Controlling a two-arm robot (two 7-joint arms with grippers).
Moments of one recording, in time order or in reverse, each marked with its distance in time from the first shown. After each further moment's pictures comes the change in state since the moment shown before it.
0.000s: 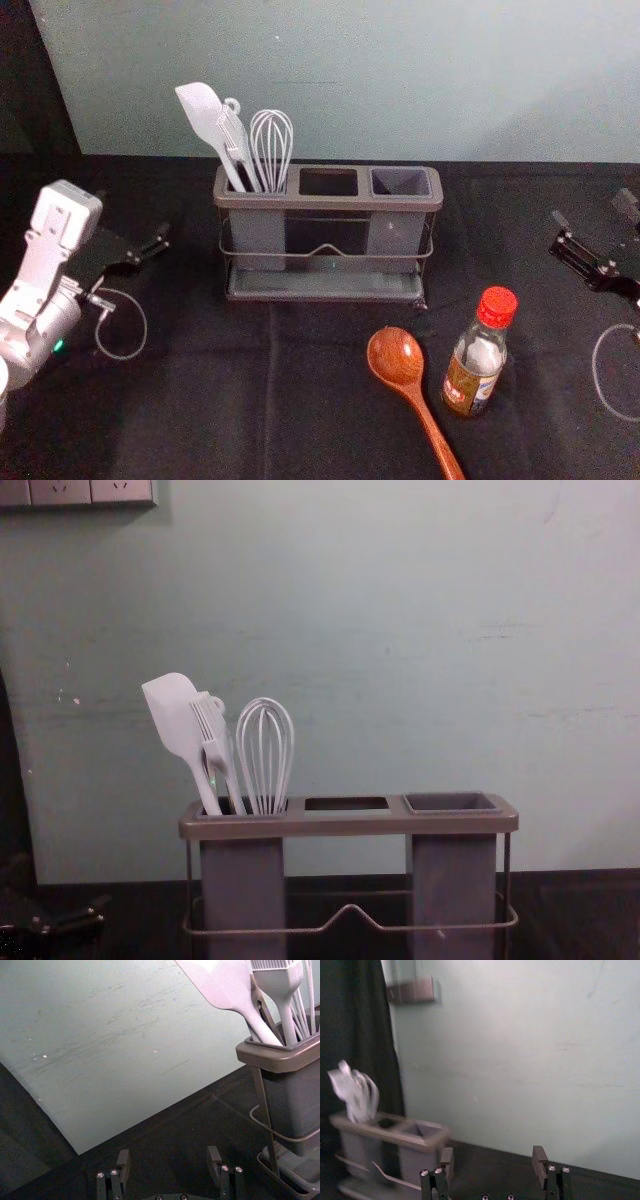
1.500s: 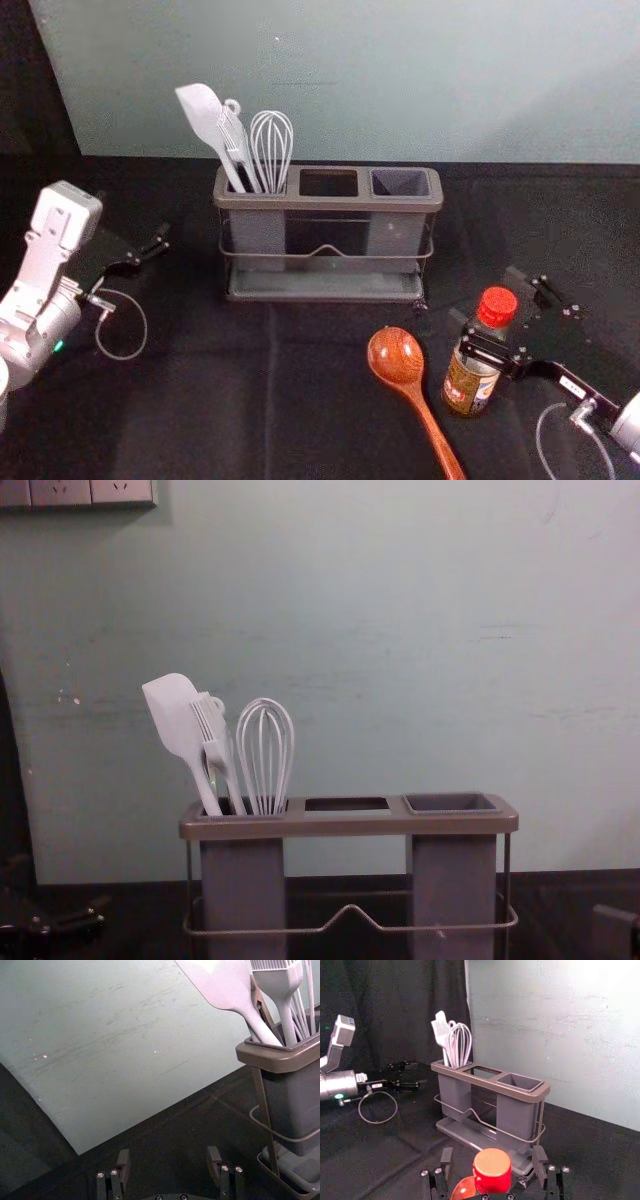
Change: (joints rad) left arm 0.000 0.000 0.000 0.000 0.000 0.000 0.000; right arm -0.075 0.011 -0.054 -0.129 -0.084 0.199 0.152
